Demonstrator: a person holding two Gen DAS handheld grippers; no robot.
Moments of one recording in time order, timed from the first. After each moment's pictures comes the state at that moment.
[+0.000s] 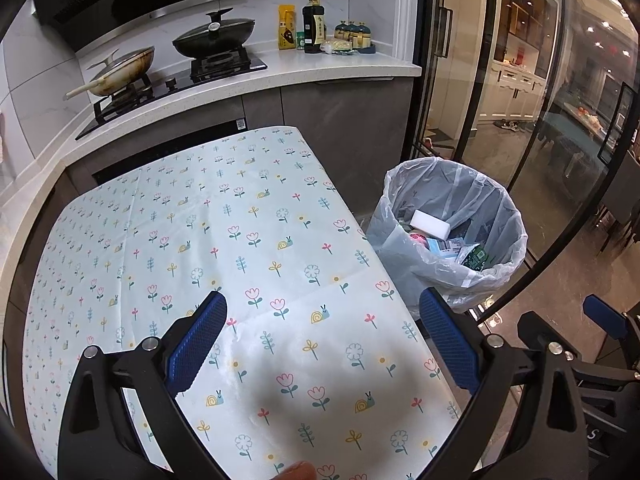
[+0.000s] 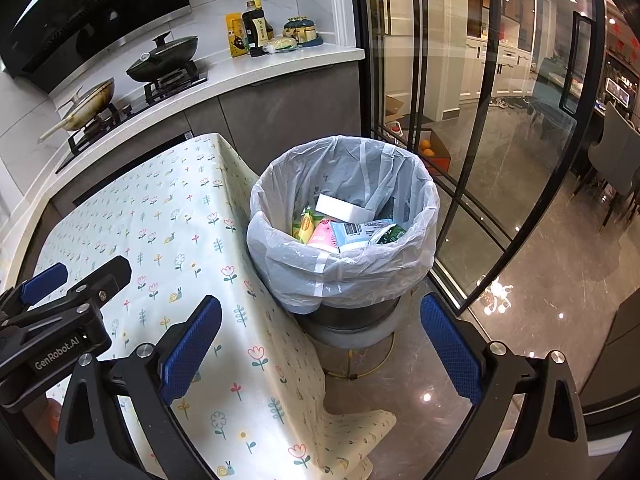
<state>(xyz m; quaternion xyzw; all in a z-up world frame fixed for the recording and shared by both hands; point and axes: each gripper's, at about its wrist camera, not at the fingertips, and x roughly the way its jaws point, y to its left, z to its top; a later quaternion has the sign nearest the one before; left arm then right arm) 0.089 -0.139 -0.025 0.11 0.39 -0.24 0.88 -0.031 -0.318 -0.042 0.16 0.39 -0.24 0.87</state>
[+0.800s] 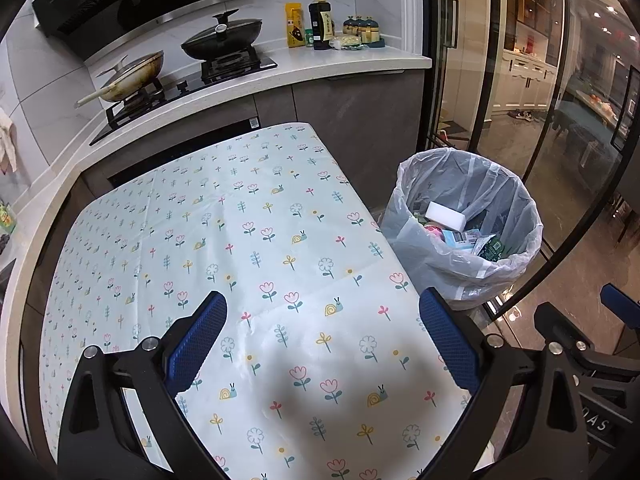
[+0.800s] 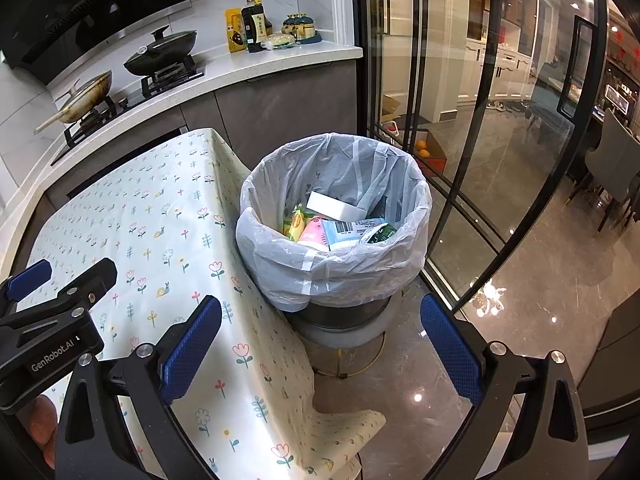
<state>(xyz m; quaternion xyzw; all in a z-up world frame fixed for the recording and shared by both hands) 0.082 -0.144 -0.028 0.14 0.38 -0.21 0.89 -0.032 -0.323 -0.046 0.15 0.40 -0.24 0.87</state>
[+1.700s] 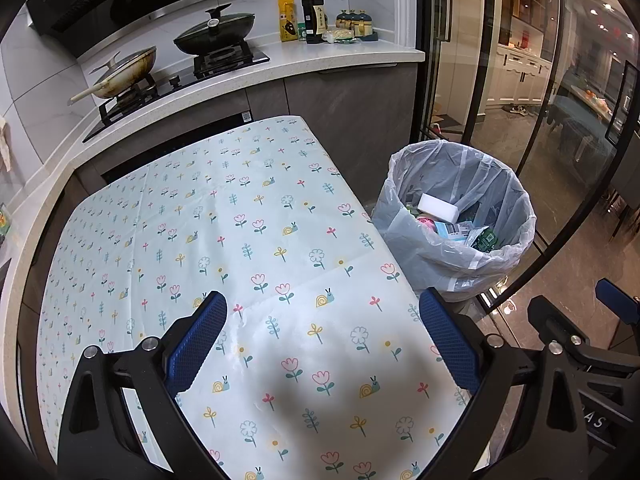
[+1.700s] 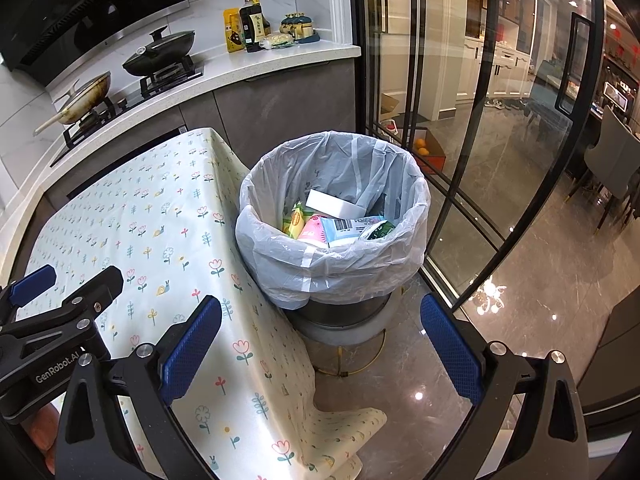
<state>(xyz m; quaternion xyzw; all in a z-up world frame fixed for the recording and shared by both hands) 0.079 -0.145 -0.029 0.14 0.40 -0.22 0.88 -0.035 -0.324 -0.045 0.15 0.40 -0.24 0.87</state>
